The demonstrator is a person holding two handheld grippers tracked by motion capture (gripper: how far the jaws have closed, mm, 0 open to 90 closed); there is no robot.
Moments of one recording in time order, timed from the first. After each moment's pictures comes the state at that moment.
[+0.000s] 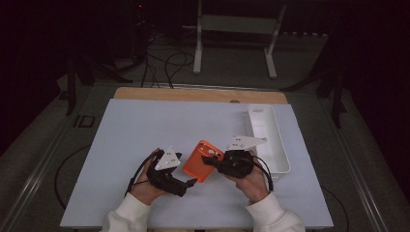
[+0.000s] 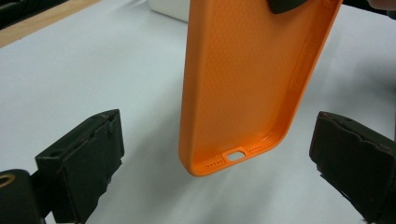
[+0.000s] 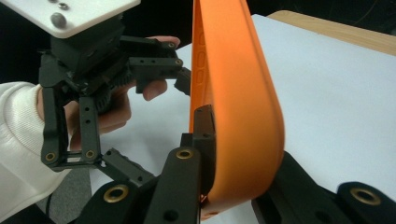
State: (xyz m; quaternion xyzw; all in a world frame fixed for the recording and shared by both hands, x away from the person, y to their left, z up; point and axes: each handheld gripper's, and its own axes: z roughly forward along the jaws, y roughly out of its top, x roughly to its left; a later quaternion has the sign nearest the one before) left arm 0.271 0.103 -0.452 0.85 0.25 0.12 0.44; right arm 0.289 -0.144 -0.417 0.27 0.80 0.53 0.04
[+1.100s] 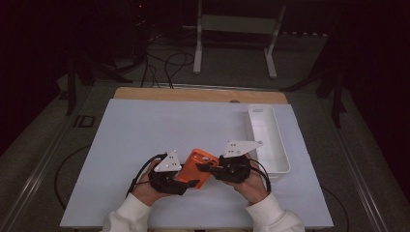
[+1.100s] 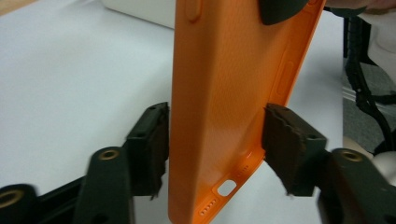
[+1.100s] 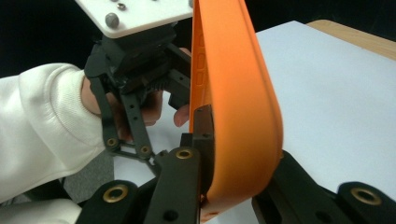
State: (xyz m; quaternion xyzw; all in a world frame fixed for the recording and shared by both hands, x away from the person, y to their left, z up) left arm 0.269 0.102 -0.457 0.86 0.20 0.06 0.46; right arm 0.279 -0.136 -0.416 0.19 0.82 0.54 0.02
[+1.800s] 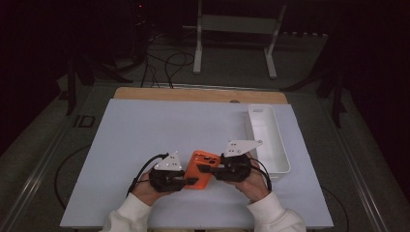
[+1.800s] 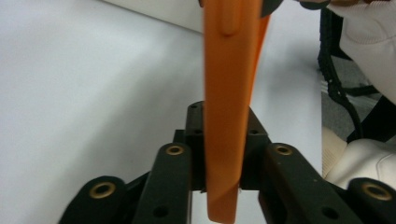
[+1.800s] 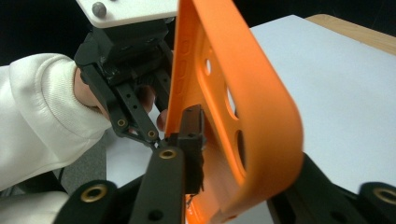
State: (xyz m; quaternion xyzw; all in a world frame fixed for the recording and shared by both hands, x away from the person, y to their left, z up) left arm 0.273 0.103 -0.462 0.87 0.19 0.01 0.46; right arm 0.287 -0.140 -0.423 0.19 0.82 0.53 0.02
